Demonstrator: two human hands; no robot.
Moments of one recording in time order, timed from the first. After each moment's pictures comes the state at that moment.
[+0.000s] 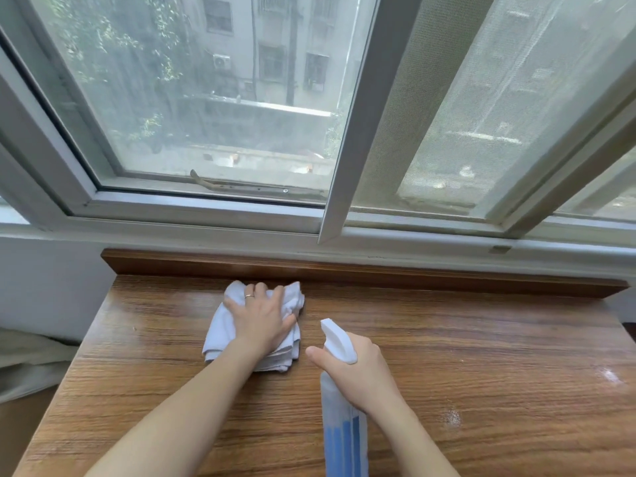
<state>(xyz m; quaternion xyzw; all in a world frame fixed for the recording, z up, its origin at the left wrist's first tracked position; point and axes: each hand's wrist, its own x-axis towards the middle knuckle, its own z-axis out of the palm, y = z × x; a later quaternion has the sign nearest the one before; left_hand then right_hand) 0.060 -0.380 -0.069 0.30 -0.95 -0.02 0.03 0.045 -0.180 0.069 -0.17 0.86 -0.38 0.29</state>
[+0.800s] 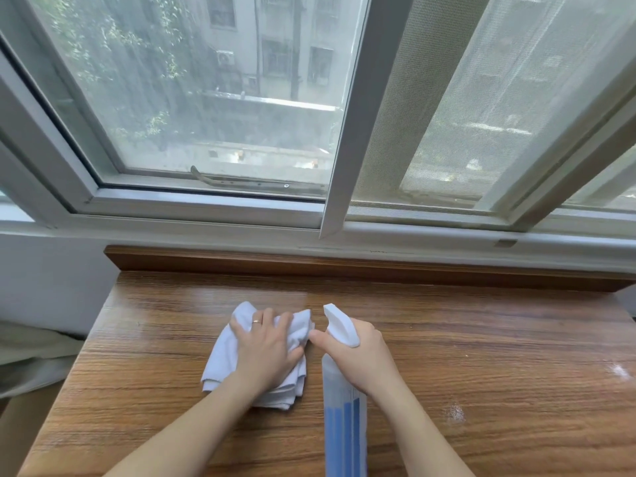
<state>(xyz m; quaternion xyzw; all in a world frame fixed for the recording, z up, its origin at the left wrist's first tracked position) 0.107 -0.343 -0.082 0.22 -0.97 -0.03 0.12 0.034 -0.184 0.070 -0.17 0.85 -0.40 0.29</state>
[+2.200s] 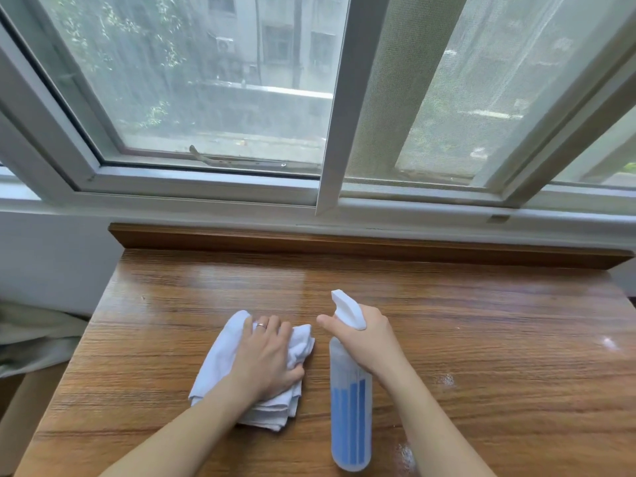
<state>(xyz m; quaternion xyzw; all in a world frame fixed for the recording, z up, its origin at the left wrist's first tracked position) 0.154 -0.309 -0.066 0.13 -0.99 -0.05 0.07 0.044 -0.155 0.065 -0.14 0.86 -0.40 0.30</state>
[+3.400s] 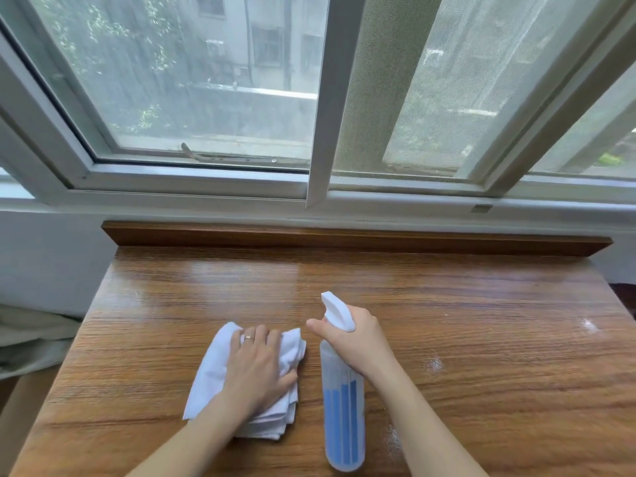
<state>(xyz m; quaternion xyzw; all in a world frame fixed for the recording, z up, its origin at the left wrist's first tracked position) 0.186 -0.287 -0.075 0.17 -0.98 -0.06 0.09 0.068 -0.141 0.073 -0.16 0.85 -0.40 0.29</state>
